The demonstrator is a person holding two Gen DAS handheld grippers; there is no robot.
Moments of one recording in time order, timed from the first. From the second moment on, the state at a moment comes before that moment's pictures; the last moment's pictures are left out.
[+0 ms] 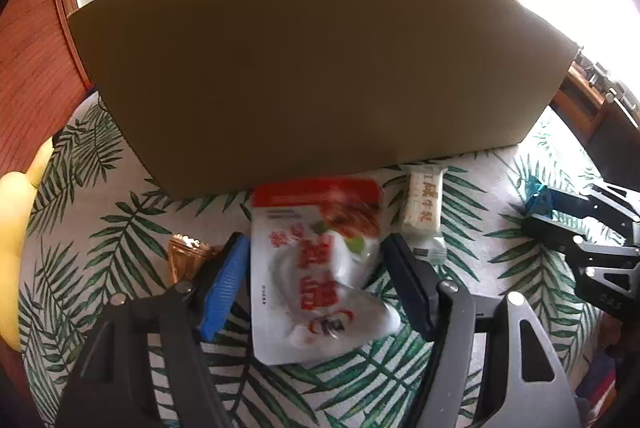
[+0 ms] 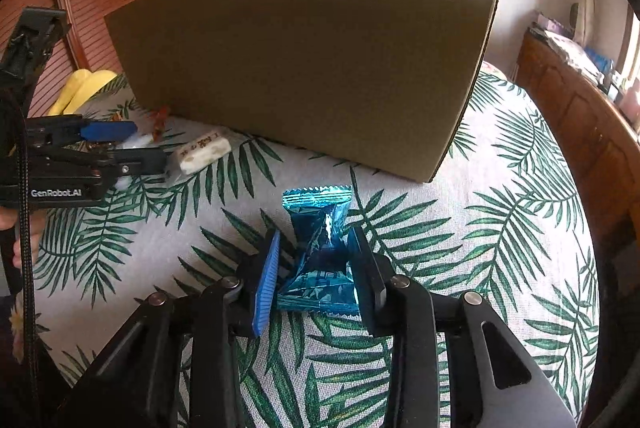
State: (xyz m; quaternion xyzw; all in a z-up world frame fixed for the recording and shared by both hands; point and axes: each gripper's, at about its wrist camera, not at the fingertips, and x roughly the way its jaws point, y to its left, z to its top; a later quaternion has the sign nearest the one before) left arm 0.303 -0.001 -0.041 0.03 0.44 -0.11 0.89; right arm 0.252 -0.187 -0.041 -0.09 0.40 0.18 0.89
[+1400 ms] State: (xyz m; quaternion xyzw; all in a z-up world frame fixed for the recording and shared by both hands) left arm 0.205 0.008 -0.015 -0.01 0.38 -0.15 0.91; right arm 0.249 -0.195 -0.040 -0.07 0.40 0.18 0.90
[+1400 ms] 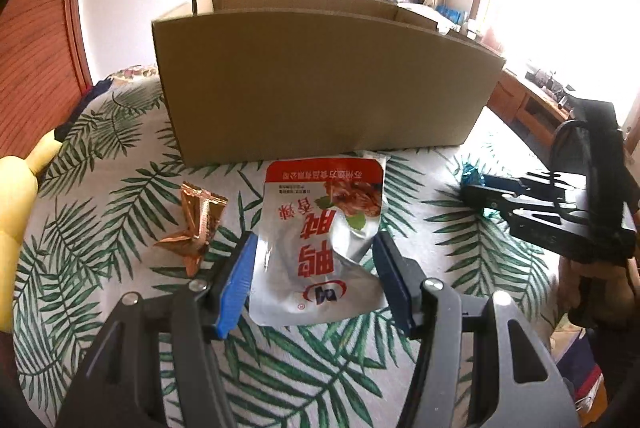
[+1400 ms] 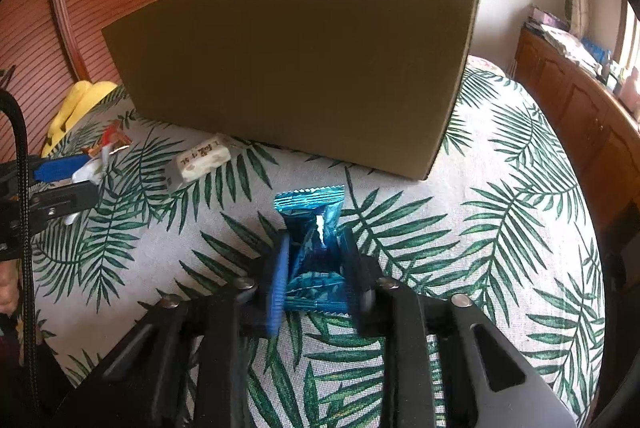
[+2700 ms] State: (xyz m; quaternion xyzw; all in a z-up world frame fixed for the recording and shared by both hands) left arm 0.179 -0.003 0.080 -0.02 0.29 -0.19 0.94; right arm 0.180 -0.209 0.072 -0.04 0.25 0.19 0.95
